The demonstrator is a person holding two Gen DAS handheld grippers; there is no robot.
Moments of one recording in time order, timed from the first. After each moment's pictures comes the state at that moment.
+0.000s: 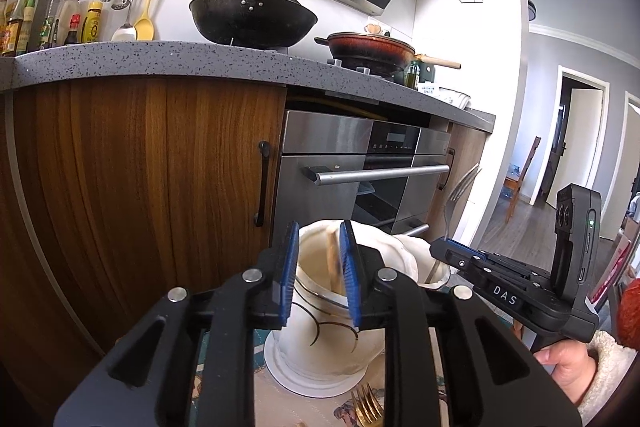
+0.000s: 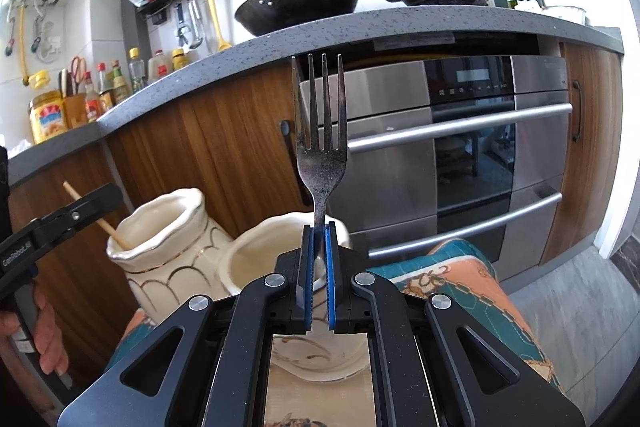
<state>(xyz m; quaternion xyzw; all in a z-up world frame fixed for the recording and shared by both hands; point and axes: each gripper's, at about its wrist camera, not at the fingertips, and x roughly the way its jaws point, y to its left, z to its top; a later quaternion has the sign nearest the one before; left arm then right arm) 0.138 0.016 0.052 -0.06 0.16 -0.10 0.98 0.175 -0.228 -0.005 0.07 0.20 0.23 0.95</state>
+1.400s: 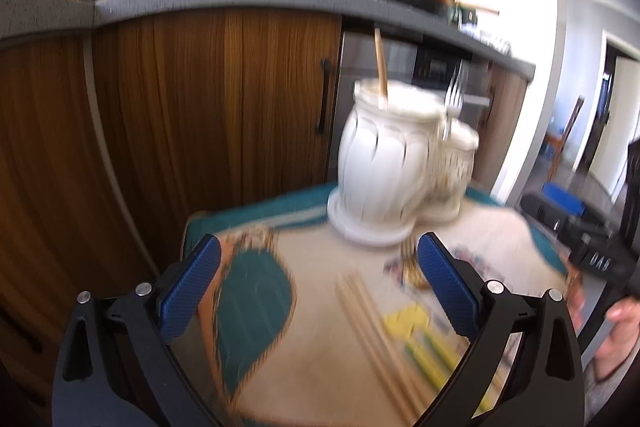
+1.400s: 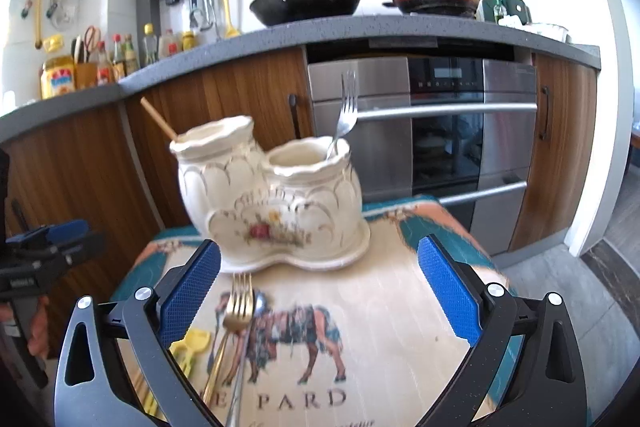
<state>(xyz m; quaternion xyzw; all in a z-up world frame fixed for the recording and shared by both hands) 0.041 0.031 -0.004 -0.04 0.27 -0.01 0.96 0.070 -0.241 -0.024 0.02 0.20 0.21 0.96</state>
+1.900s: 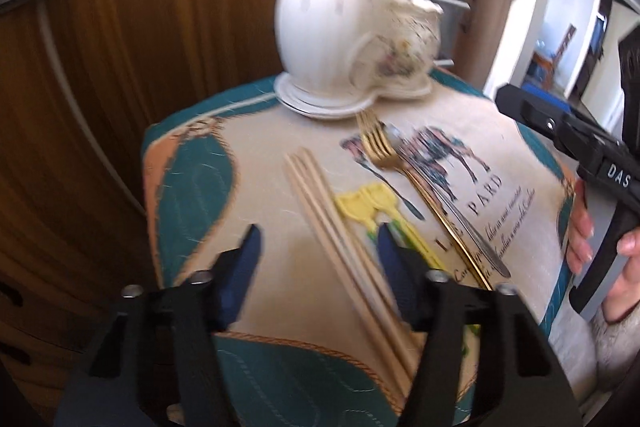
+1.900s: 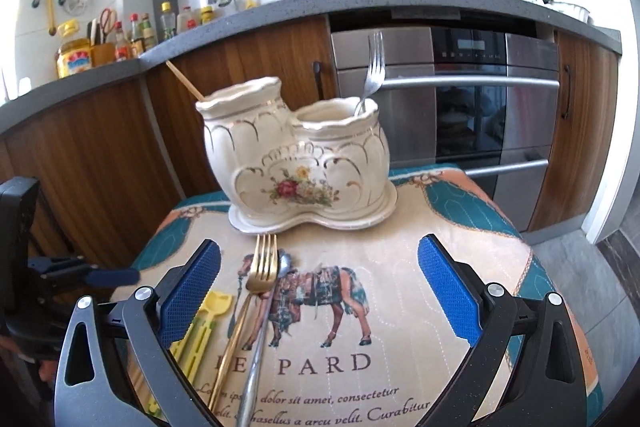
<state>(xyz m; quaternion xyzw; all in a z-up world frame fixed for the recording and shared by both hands) 0.036 -0.016 -0.050 0.01 0.41 -0.05 0.91 0.064 -0.235 -0.038 0.01 0.25 0.25 0.94</state>
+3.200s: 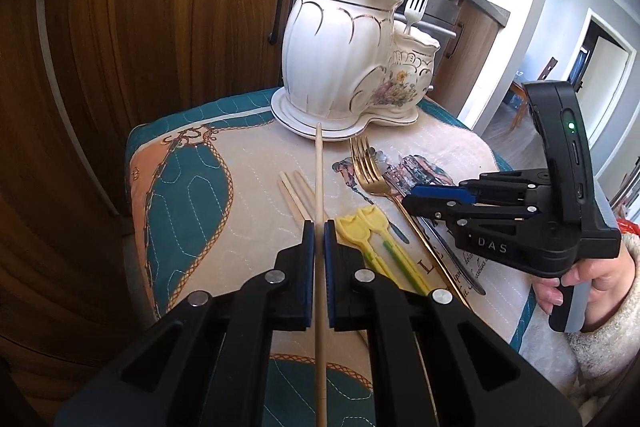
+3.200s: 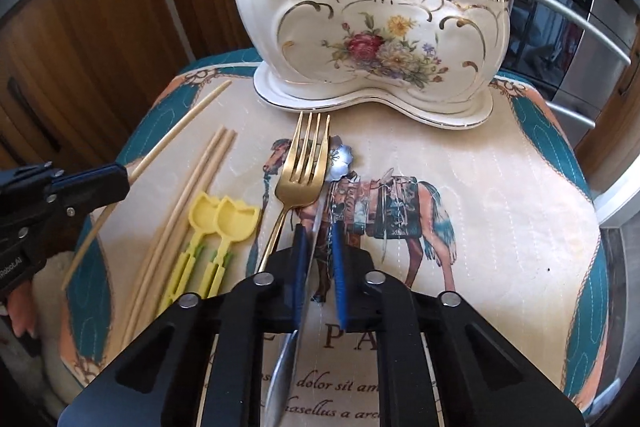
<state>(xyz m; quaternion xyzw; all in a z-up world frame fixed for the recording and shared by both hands) 0.040 0.011 -0.041 -0.06 0.38 -0.09 0.92 0.099 -0.159 -0.081 -0.11 0.45 0.28 0.84</state>
